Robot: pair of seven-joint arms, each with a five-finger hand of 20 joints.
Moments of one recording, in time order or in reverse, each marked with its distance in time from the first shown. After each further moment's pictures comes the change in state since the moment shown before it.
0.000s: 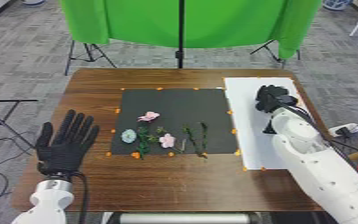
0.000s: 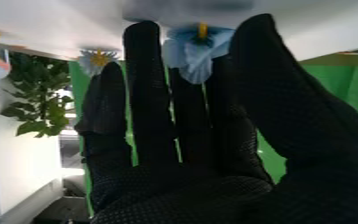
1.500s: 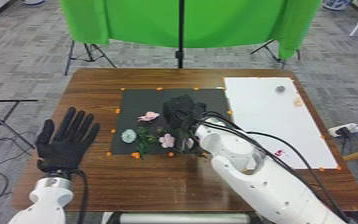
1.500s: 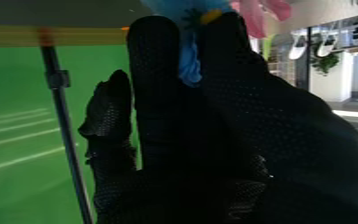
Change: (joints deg) left arm -0.7 0.2 -0.4 -0.4 0.1 0.4 -0.8; right arm 1.7 -9.0 -19.5 -16.8 -1.7 -5.2 -13.3
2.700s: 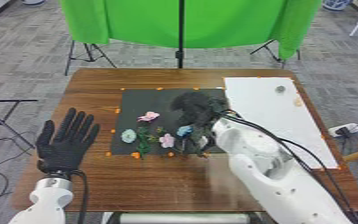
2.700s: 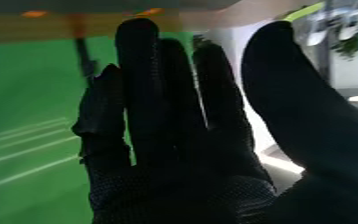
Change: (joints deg) left arm 0.3 -0.1 -0.1 0.1 0.0 0.1 -0.2; right arm -7.1 3.2 10.8 -12.0 5.4 -7.7 4.6
